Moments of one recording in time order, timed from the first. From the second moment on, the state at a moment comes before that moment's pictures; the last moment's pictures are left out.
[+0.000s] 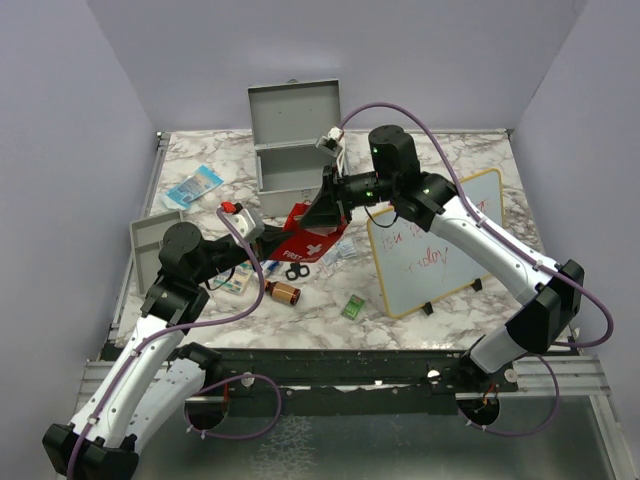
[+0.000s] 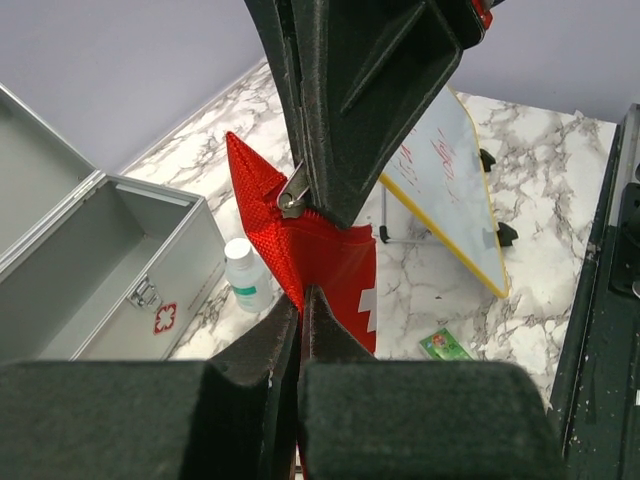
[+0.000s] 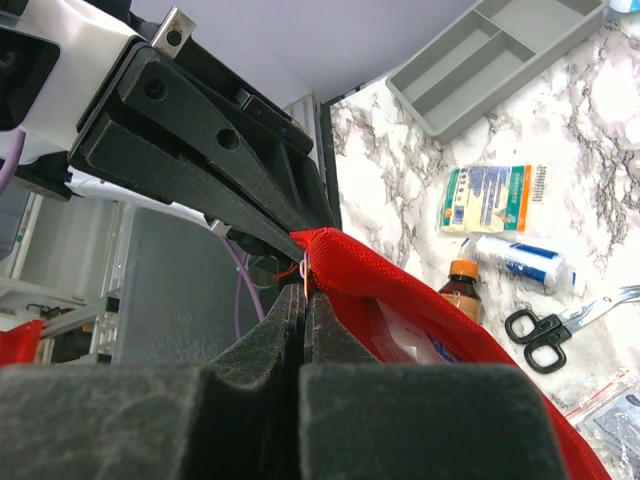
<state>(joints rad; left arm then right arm) -0.40 0.69 0.70 0.02 0.66 0.10 0.73 1.56 1.55 -0.33 -0.88 0.27</state>
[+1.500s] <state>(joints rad) -0.40 0.64 0.66 0.05 0.46 -0.15 0.73 1.53 1.34 0.10 -0.72 0.44</state>
